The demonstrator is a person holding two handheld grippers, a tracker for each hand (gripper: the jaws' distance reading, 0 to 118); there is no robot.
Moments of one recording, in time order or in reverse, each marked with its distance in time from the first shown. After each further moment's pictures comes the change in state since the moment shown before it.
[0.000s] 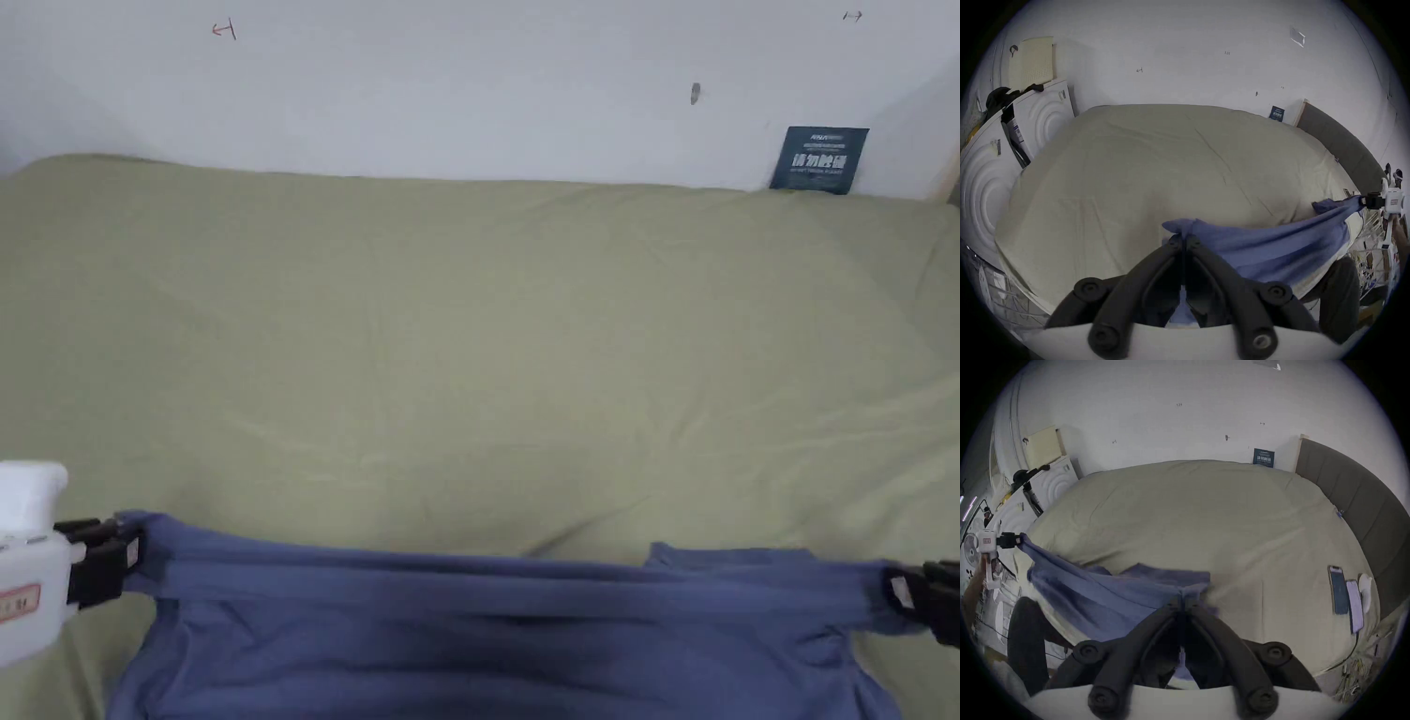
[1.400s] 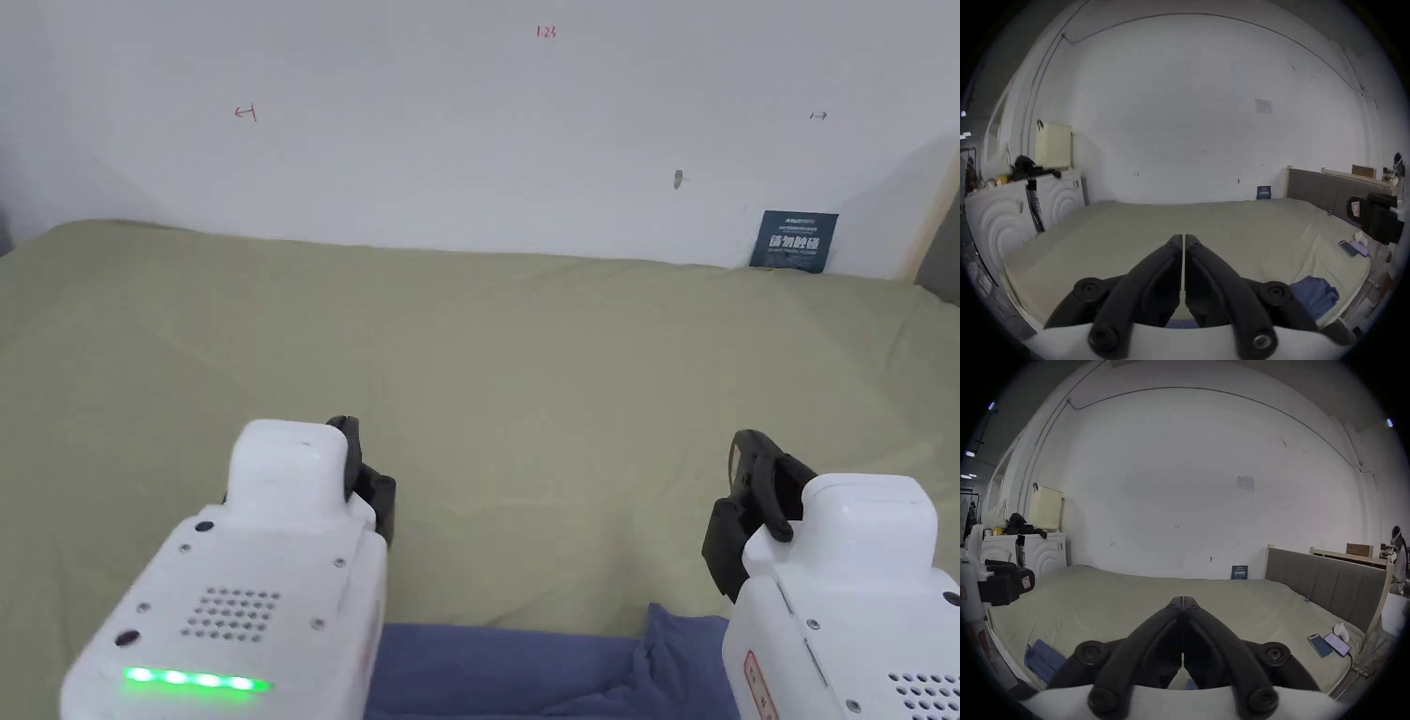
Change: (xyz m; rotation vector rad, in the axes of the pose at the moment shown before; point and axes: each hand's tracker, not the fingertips) left arm 0.188 0.029 0.076 0.607 0.065 -0.044; right arm -0.214 0.026 0.055 0.790 -0.255 0.053
